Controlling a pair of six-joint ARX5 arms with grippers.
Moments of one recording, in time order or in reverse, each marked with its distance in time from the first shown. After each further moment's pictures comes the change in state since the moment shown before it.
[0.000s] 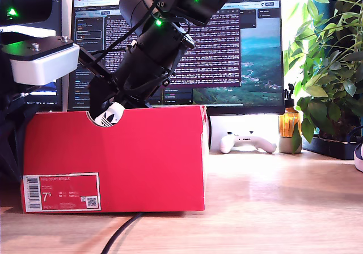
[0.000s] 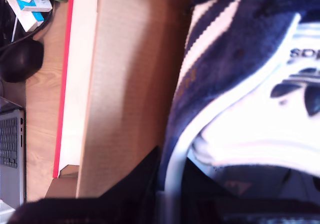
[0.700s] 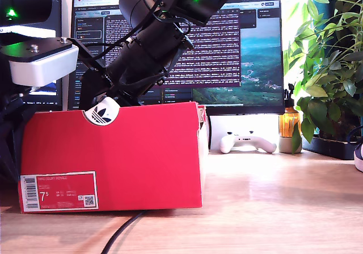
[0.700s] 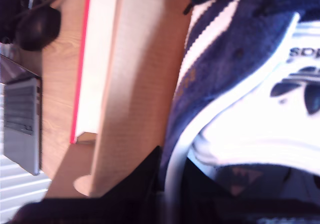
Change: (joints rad) left arm 0.000 0.000 0.000 -0.007 -0.007 0.001; right arm 0.001 0.000 0.008 -0.018 -0.102 -0.046
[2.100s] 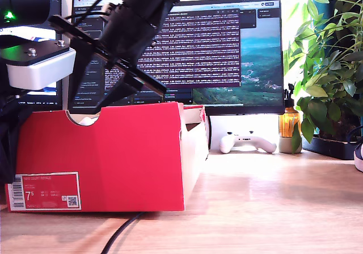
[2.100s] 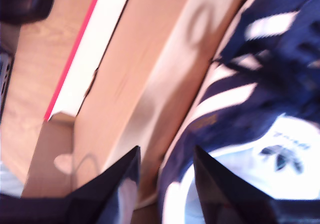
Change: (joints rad) left arm 0.010 0.000 0.000 -0.012 -0.016 0.000; right arm 0.001 0.023 0.259 -0.323 0.122 -0.255
